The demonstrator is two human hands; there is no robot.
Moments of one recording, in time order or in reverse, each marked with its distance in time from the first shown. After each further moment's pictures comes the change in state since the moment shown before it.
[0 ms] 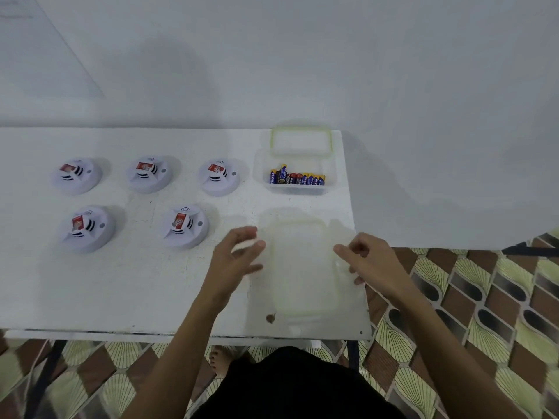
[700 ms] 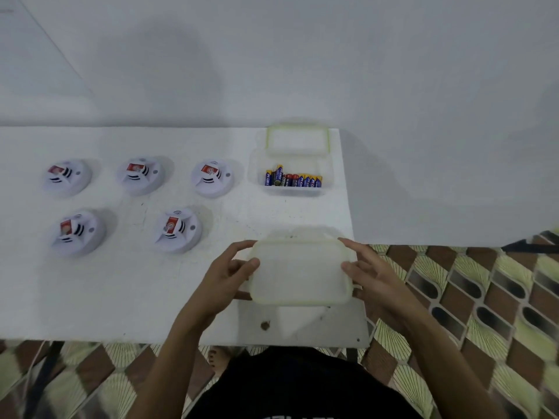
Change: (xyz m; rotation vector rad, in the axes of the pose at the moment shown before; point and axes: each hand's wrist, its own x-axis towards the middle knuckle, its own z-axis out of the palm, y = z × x) left_hand -0.011 0.005 -0.004 0.114 -0.150 -0.114; right_hand -0.015 0.012 -0.003 0.585 -0.205 0.113
